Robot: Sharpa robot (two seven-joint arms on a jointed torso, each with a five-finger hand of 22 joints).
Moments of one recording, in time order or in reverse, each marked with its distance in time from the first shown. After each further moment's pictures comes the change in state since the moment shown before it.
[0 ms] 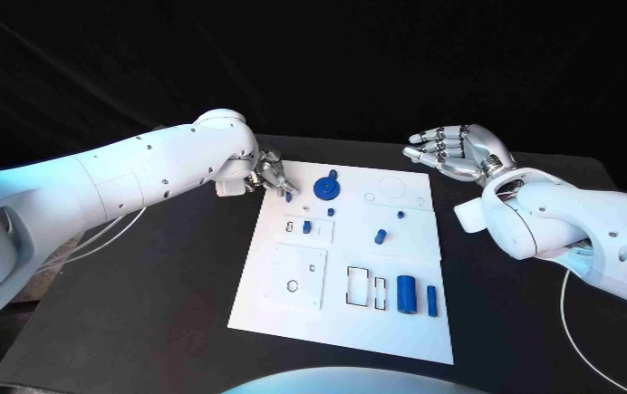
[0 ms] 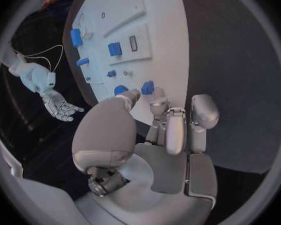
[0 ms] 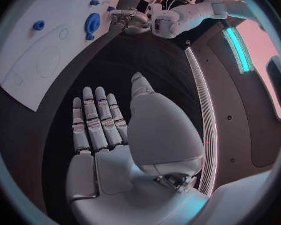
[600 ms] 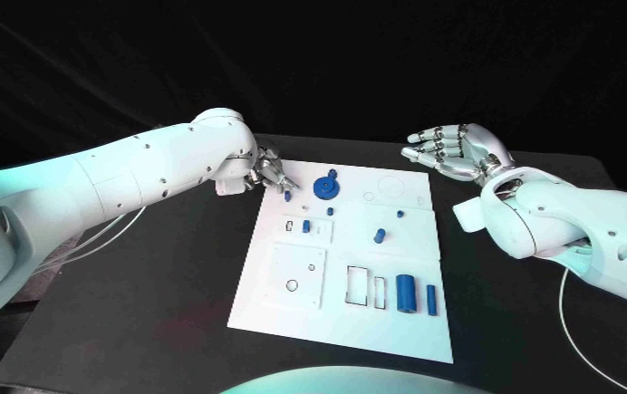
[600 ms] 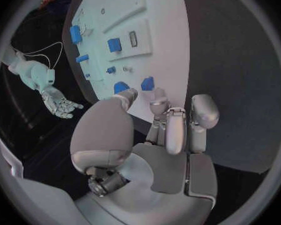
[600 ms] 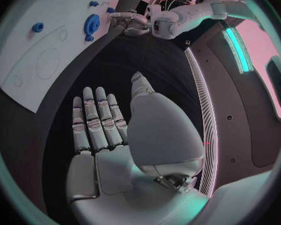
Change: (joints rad) left arm 0.000 0.000 0.001 -0.003 0.005 -0.023 0.001; left_hand -0.027 -0.027 0.000 0.000 0.000 -0.021 0.014 -0.017 -0.007 -0.006 0.013 -0.011 -0.006 0.000 0.008 0.000 0.000 0.000 0.000 0.000 0.000 -0.006; right arm 0.000 -0.002 0.000 0.005 -0.001 0.004 0.001; right_hand 0.009 -0.009 0.000 0.000 0.000 0.000 0.000 0.000 0.001 0.000 0.000 0.000 0.000 0.000 0.000 0.000 0.002 0.000 0.016 0.001 0.008 0.008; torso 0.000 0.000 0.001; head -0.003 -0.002
